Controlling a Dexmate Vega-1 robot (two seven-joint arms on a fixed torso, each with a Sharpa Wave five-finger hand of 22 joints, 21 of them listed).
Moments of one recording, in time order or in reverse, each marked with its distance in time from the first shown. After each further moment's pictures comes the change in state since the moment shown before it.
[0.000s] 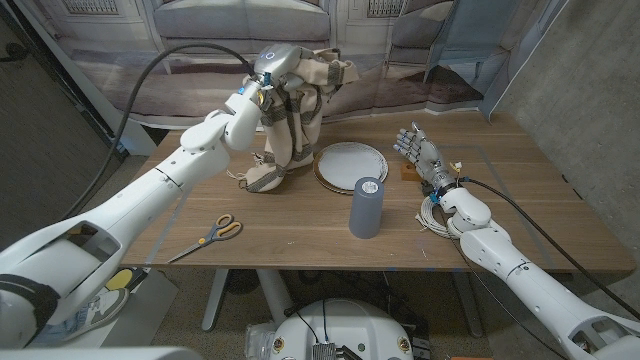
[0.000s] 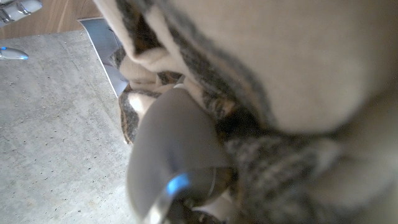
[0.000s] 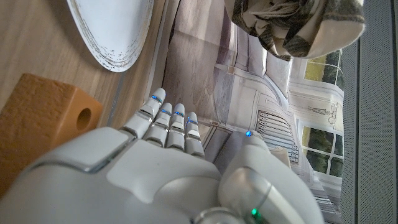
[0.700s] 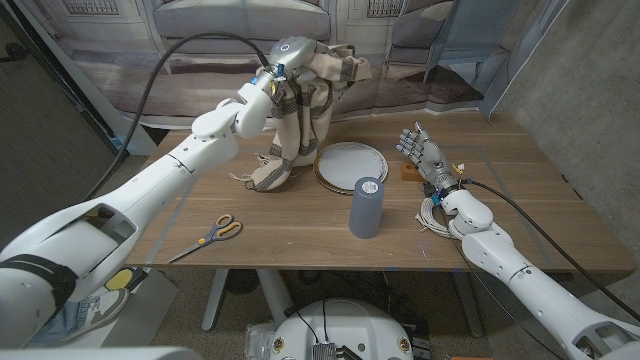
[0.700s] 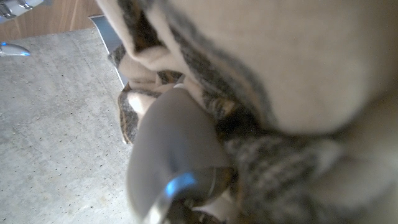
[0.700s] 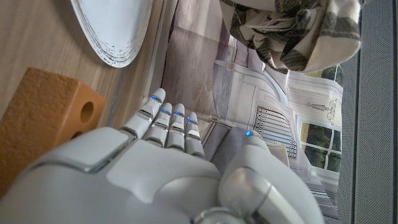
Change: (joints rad) left arm -0.091 -0.055 0.055 0.080 0.021 -0.068 -0.030; left_hand 0.000 0.000 0.000 0.000 -0.001 0.011 0.004 0.000 -0.001 0.008 -0.008 -0.007 0.006 0.007 0.000 -0.008 0.006 -0.003 0.003 0.007 0.000; right arm -0.025 -0.005 0.013 -0.022 0.000 0.007 -0.019; right_hand 0.000 0.000 0.000 0.000 0.000 0.000 0.000 0.000 0.000 0.000 0.000 0.000 0.000 0.000 0.000 0.000 0.000 0.000 0.000 -0.004 0.000
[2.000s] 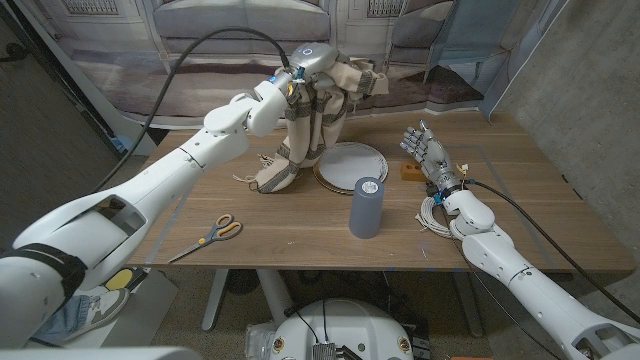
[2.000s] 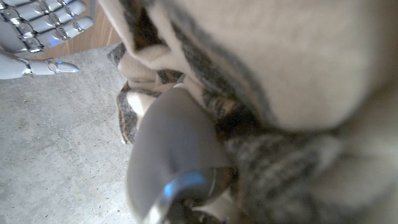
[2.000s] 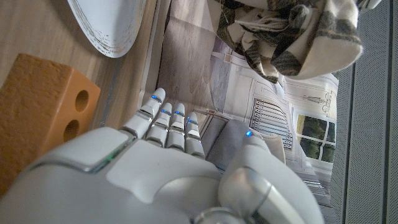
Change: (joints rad) left arm -0.051 -0.030 0.060 0.001 0.036 -0.046 -0.103; left_hand 0.001 -0.001 -0.001 -0.001 -0.003 0.014 -0.007 -0.004 -0.004 0.007 -0.004 -0.018 0.009 0.002 -0.002 -0.019 0.014 -0.018 0.007 0.001 0.001; right arm -0.009 0.008 0.014 0.006 0.003 0.032 -0.008; right_hand 0.000 0.000 -0.004 -0.004 0.000 0.000 0.000 0.000 0.000 0.004 0.004 0.000 0.000 0.000 0.000 0.000 0.000 0.004 0.004 0.000 0.000
